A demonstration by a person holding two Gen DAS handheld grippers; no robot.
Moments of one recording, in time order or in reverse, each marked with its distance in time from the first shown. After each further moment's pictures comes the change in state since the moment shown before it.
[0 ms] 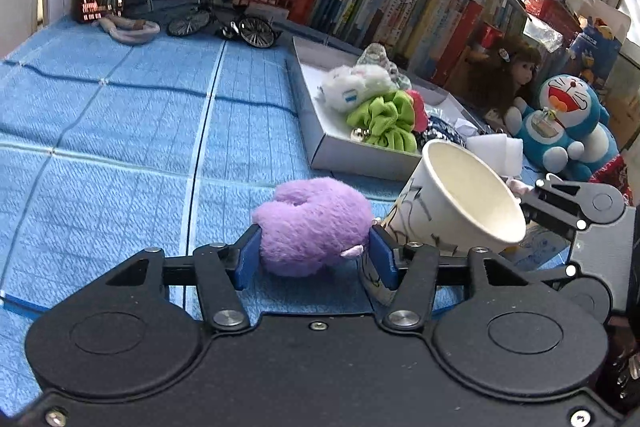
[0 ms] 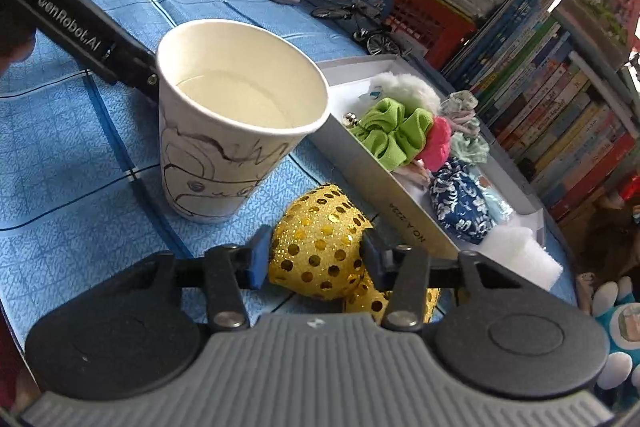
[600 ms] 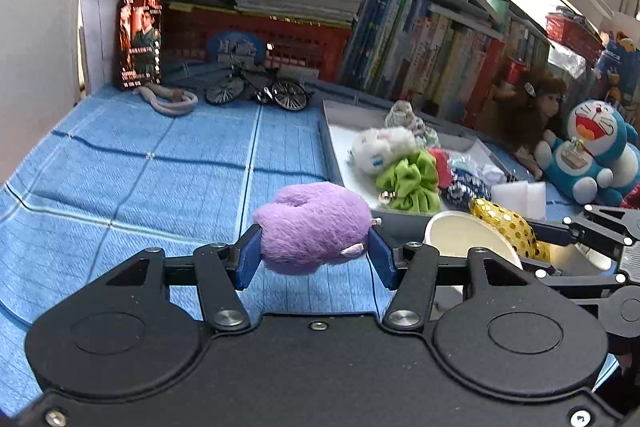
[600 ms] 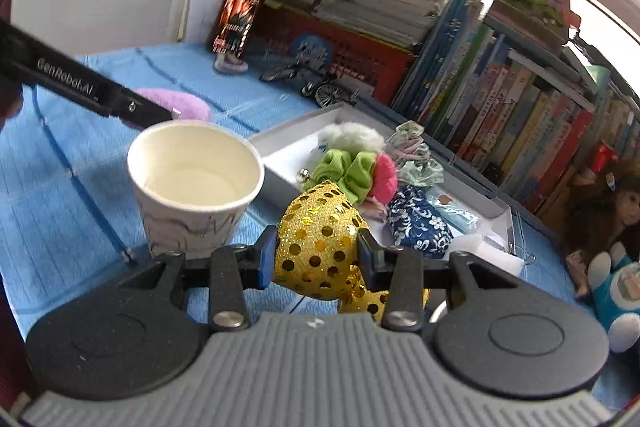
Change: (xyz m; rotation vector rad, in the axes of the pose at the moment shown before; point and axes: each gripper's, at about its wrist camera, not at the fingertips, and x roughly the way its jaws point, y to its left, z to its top) left arm -0.033 -0.015 0.028 0.037 -0.130 0.141; right arm -0.038 -0.033 0.006 0.236 -0.154 -0.031
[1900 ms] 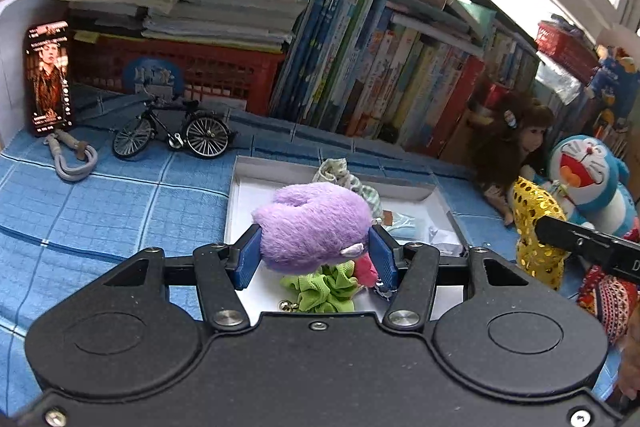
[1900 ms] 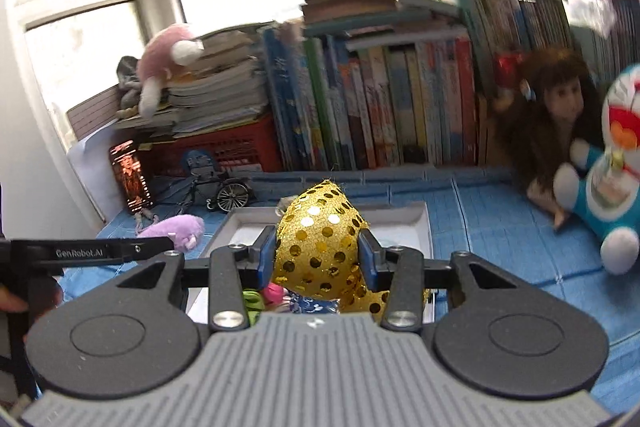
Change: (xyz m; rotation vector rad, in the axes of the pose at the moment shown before) left arm 0.089 -0.090 0.115 -0.019 0.091 -0.067; right arm -0.008 -0.181 0.030 0.626 -0.067 -0.009
